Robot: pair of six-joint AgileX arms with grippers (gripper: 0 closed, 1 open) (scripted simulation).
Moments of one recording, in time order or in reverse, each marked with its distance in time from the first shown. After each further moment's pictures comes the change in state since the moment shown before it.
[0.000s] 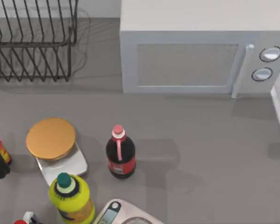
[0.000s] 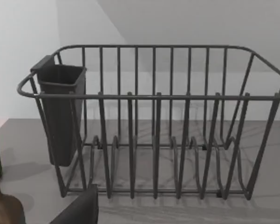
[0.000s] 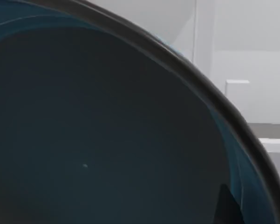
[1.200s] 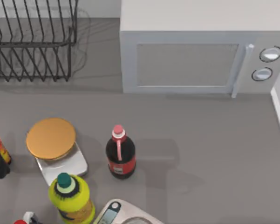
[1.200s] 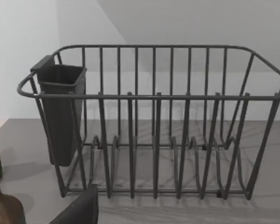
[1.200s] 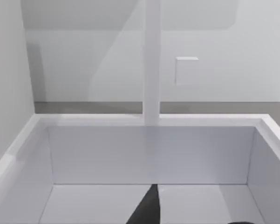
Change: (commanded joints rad) left arm 0.000 0.000 0.000 0.000 0.000 0.000; right arm -0.067 0.089 -0.012 0.093 0.017 -0.010
